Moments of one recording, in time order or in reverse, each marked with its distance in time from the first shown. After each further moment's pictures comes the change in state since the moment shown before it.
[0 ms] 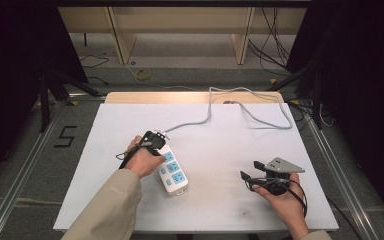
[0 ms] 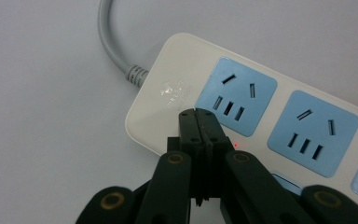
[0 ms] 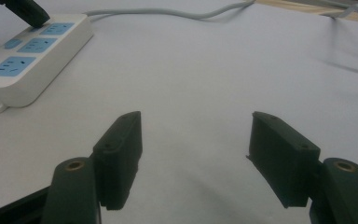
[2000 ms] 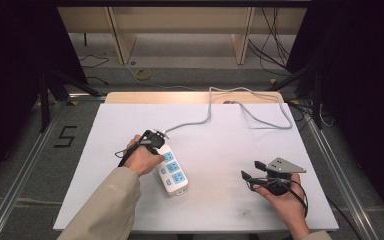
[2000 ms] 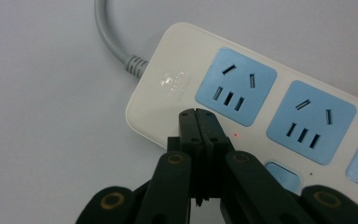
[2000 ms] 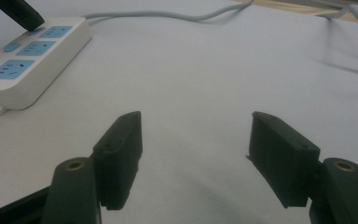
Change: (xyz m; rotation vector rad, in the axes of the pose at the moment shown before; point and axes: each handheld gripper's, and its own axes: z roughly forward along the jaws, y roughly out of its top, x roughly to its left) left arm 0.004 0.002 -0.003 0.042 -0.022 0.001; right arm -0.001 -0.001 -0.002 -0.007 -0.004 0.010
